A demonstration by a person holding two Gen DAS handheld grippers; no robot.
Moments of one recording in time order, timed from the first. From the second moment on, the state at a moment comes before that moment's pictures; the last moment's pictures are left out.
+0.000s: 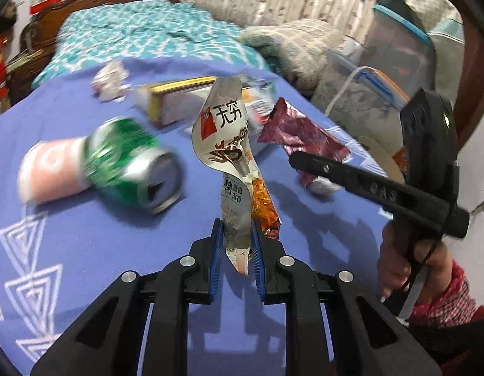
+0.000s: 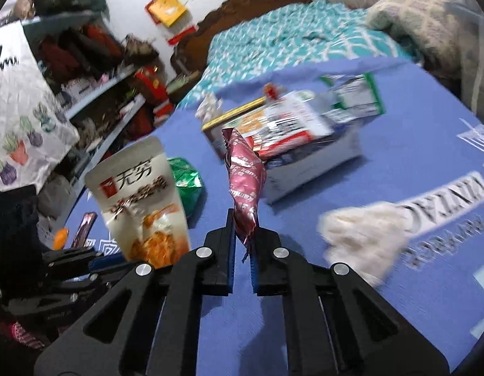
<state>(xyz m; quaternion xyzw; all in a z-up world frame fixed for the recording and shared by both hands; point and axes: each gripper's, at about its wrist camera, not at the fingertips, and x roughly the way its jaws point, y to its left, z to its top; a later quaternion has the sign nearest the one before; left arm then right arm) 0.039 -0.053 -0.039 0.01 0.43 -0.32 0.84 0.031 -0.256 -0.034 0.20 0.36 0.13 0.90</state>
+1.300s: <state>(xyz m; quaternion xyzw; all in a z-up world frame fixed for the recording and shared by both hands) 0.038 -0.442 -0.033 0.15 0.43 -0.50 0.73 -0.111 -0.583 -0.068 0.36 0.23 -0.22 0.88</state>
